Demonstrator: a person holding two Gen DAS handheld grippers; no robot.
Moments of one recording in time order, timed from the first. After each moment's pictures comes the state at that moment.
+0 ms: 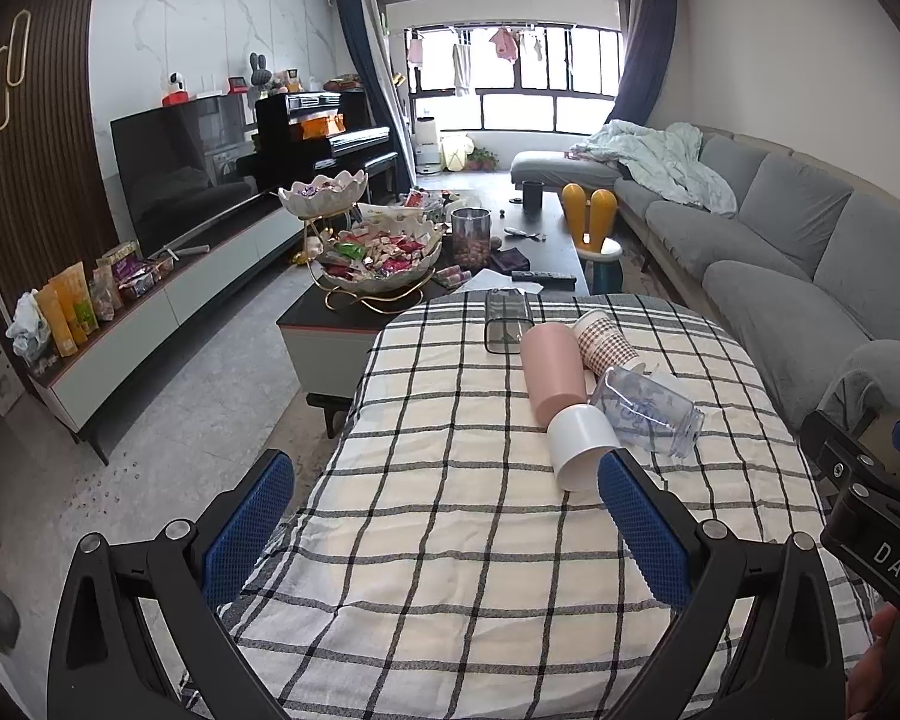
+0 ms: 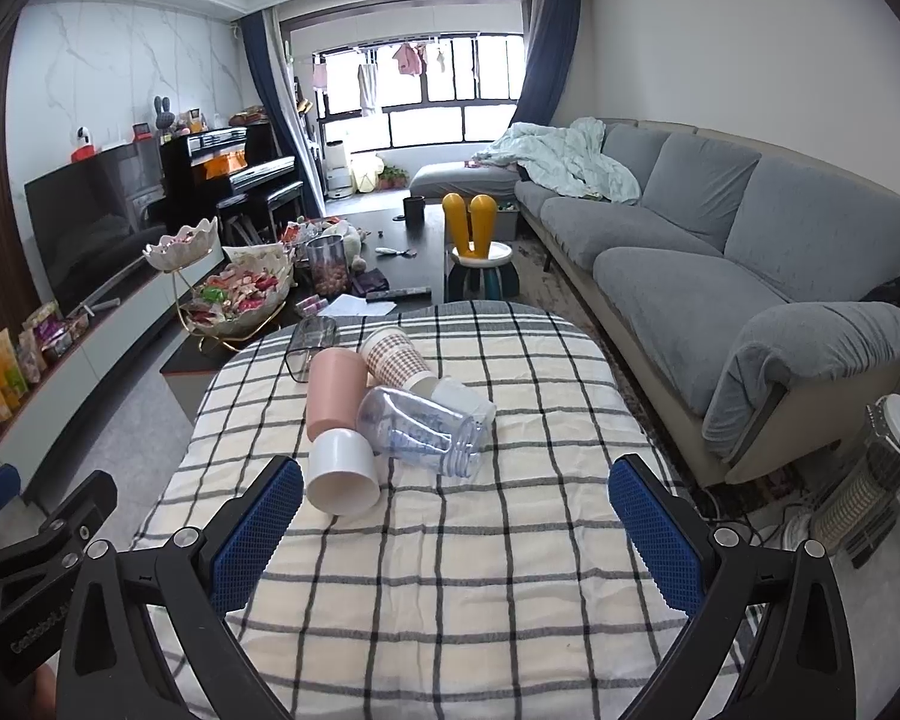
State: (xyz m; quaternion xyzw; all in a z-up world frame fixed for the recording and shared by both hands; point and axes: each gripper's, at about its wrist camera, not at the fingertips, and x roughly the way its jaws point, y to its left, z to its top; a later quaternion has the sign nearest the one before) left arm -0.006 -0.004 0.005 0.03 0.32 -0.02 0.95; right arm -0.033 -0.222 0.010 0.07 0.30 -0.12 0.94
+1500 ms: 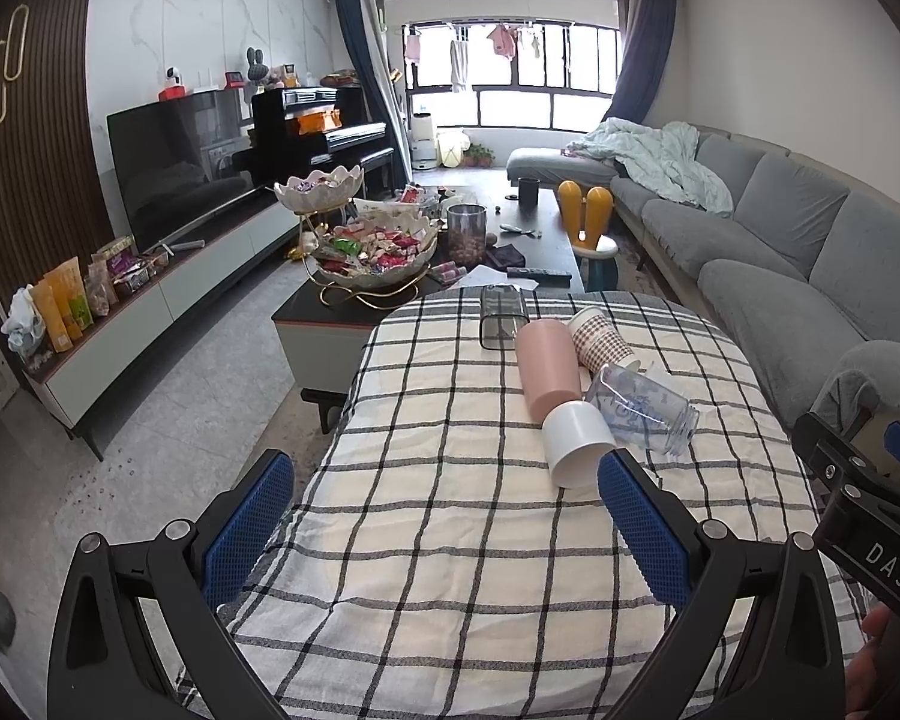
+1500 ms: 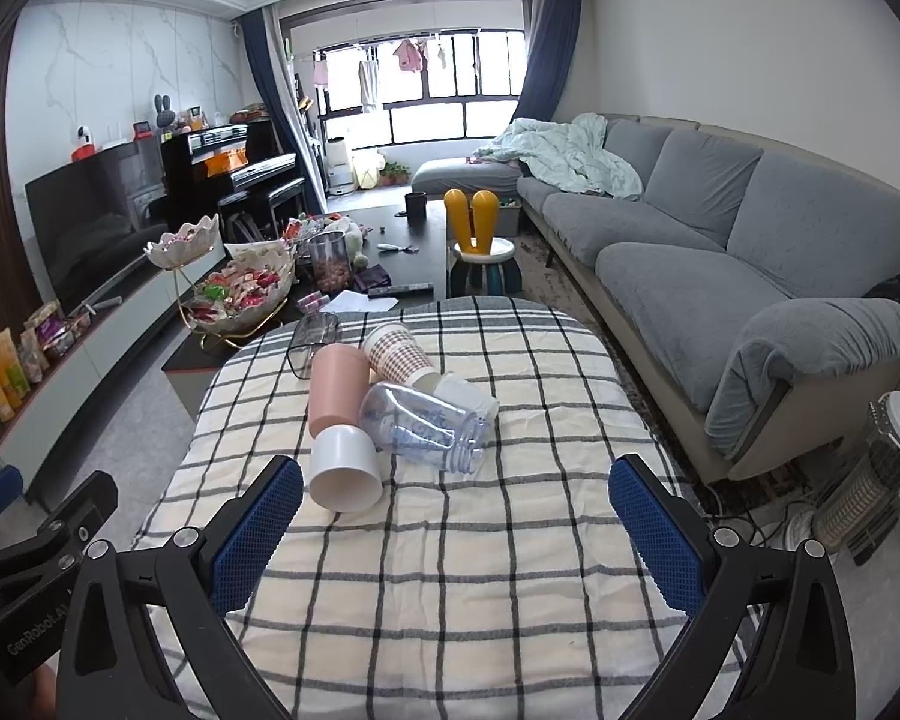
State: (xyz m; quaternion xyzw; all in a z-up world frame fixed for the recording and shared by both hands) left arm -0.009 -0.001 0.007 0.03 0.32 -0.03 0.95; right arm -0.032 -0.223 0.008 0.07 0.31 -0.12 0.94
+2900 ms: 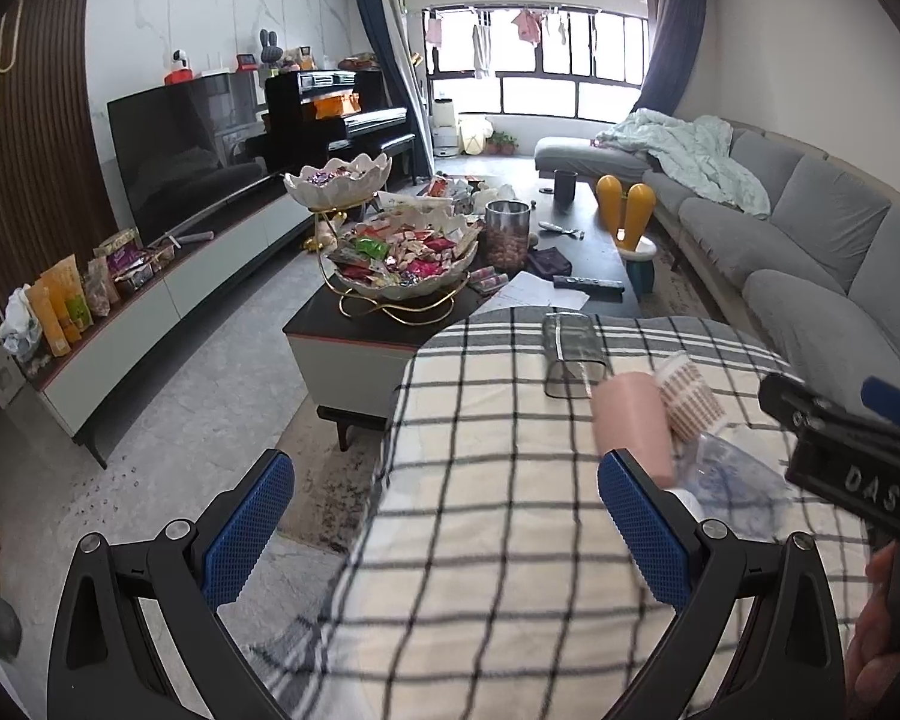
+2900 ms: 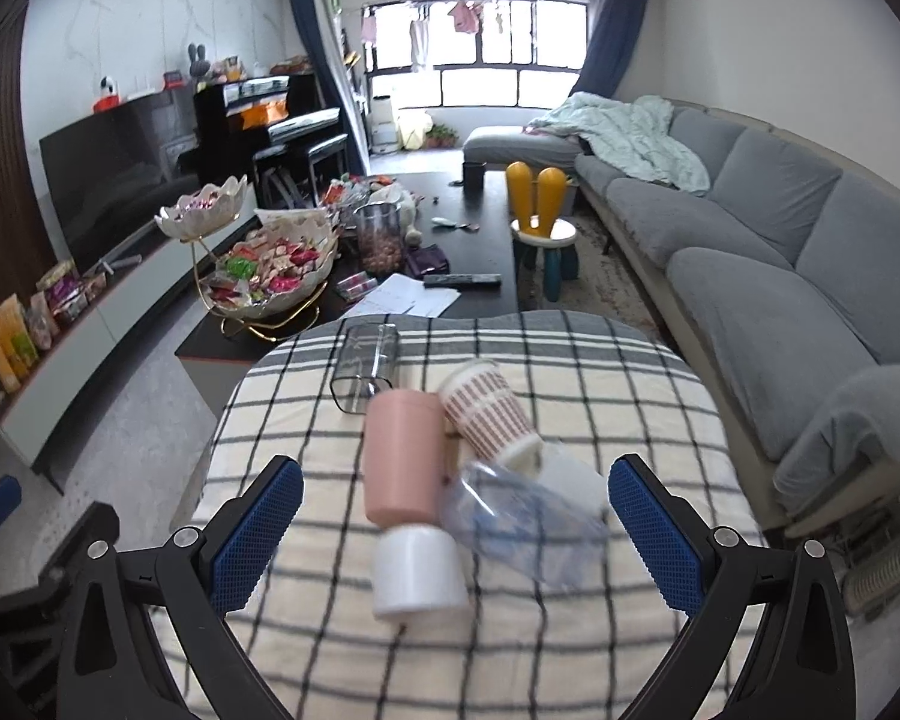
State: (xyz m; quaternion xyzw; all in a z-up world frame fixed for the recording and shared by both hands) left arm 0.125 0.038 -0.010 0.03 0.34 0.00 0.94; right arm 0.150 -0.175 0.000 0.04 0.37 -0.06 0.93
